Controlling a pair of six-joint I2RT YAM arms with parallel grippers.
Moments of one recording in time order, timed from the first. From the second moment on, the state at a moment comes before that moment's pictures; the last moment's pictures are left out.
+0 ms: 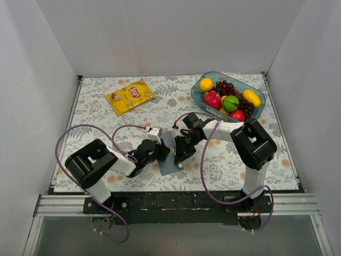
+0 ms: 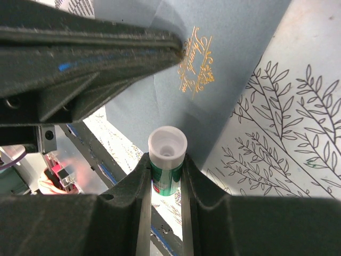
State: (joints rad) left arm -0.80 1.64 0.37 0.84 -0.08 -0.54; right arm 0.69 1.87 1.06 -0.44 -0.68 0.31
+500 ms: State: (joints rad) left arm -0.90 1.62 0.36 0.80 -0.09 -0.58; right arm 0.69 1.87 1.06 -0.44 -0.68 0.31
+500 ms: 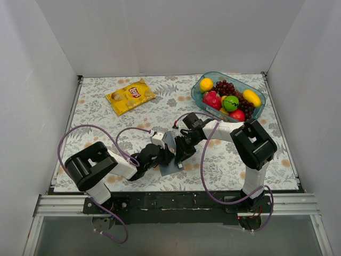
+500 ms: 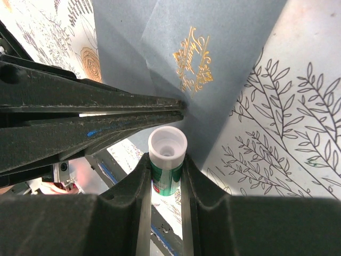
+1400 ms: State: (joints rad) left arm -0.87 1.47 0.24 0.75 -0.11 -0.71; right arm 0.69 1.87 1.06 -0.45 -0.69 0.31
